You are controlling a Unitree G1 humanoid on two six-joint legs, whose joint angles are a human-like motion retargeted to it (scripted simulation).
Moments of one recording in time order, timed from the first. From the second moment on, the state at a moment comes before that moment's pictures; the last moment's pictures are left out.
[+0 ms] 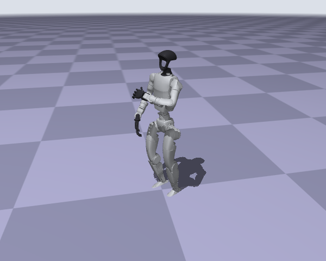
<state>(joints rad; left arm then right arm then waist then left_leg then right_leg) -0.72 0.62 -0.95 -0.24 -0.33 -0.12 -0.34 -0.13 -0.28 0.63 0.97 -0.13 0.03 0.40 0.02 -0.10 -0.17 -0.11 -0.07 0.20 0.24 -0.30 0.00 -0.24 -0.05 -0.01 0.46 -0.47 0.12</state>
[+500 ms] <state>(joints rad) -0.18 0.49 -0.85 0.60 0.19 -0.13 -0.34 -0.16 -0.26 0.58 0.96 -0.20 -0.02 0.30 -0.02 -0.11 -0.16 -0.10 -0.07 0.25 0.26 -0.29 0.04 -0.24 -0.05 0.03 0.45 -0.47 0.15</state>
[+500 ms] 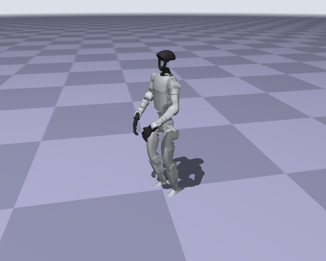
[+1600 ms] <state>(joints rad) -0.03 0.45 -0.82 0.89 0.44 -0.15 -0.26 -0.17 -0.30 0.64 0.87 -0.29 -0.07 0.27 -0.06 -0.08 -0.20 -0.14 -0.04 0.35 0.33 -0.29 0.10 -0.27 -0.01 0.13 0.36 -0.38 0.22</state>
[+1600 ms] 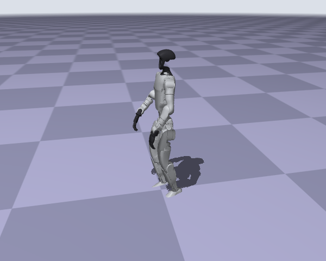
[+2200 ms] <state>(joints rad) -0.13 0.44 -0.92 0.79 0.46 -0.17 -0.27 -0.17 -0.28 0.65 0.95 -0.24 -0.05 0.28 -0.07 -0.08 -0.21 -0.12 -0.04 0.40 0.32 -0.26 0.12 -0.27 0.00 0.18 0.30 -0.34 0.25</state>
